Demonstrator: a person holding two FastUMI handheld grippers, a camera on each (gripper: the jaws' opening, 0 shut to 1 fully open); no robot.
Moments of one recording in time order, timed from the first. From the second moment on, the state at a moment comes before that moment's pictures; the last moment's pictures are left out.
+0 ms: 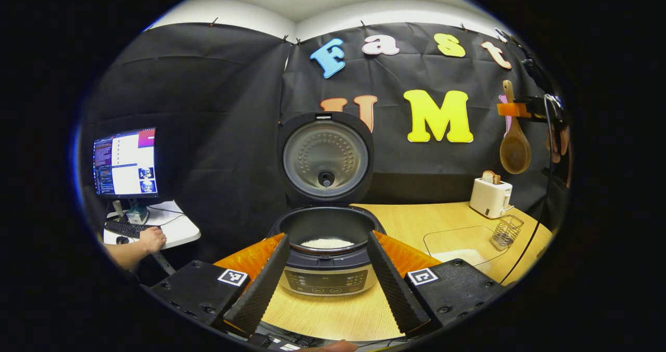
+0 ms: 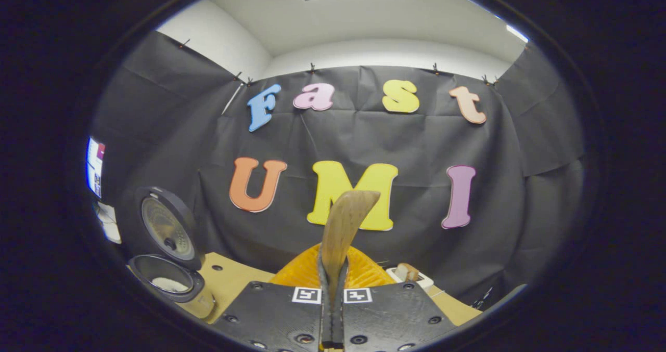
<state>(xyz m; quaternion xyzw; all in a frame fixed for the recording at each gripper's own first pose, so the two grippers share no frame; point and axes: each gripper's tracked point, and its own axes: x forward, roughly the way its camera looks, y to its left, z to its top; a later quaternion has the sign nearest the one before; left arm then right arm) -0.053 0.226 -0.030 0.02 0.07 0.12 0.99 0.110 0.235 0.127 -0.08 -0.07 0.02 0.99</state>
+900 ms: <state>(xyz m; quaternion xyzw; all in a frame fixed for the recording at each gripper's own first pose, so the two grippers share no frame) -0.045 0.203 -0.037 0.03 0.08 0.10 0.99 0.208 0.086 -0.044 -0.04 0.08 -0.10 0.99</state>
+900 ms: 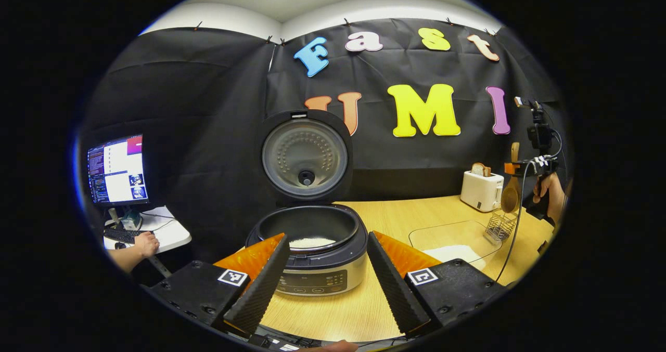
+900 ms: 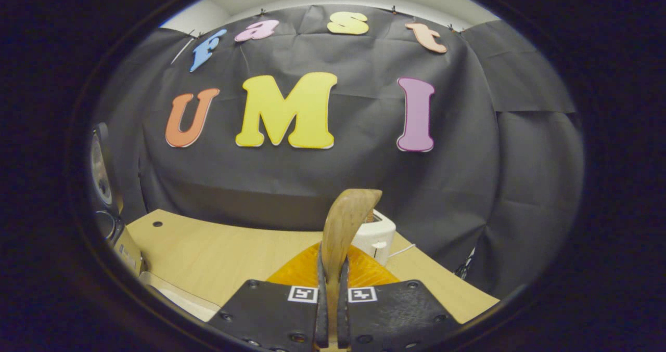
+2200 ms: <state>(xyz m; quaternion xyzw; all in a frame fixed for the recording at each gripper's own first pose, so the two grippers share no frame) -0.043 0.192 -0.029 0.02 0.07 0.08 0.99 0.134 0.051 -0.022 -0.08 0.02 -0.09 0.99</state>
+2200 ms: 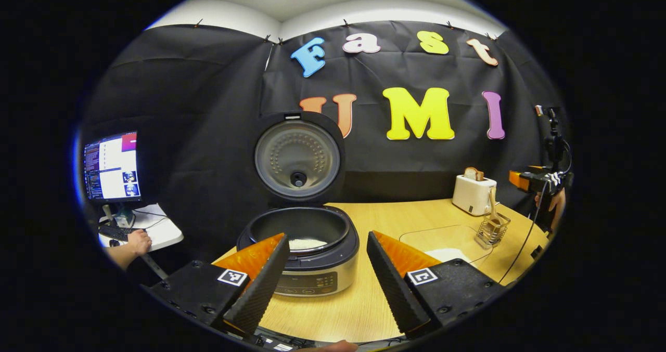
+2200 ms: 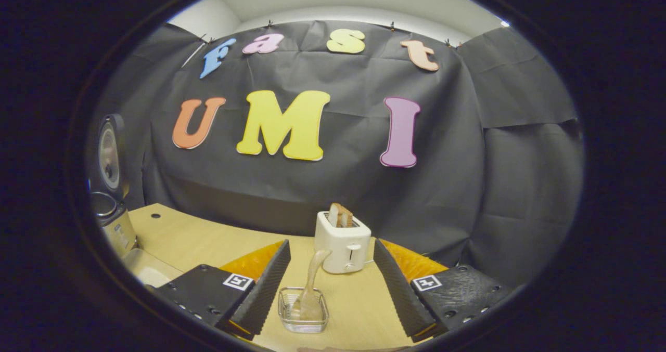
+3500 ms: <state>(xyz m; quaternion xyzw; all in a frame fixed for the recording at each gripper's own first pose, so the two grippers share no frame) 0.086 0.251 0.172 0.03 0.03 0.16 0.99 0.029 0.013 -0.039 -0.02 0.01 -0.03 1.00</state>
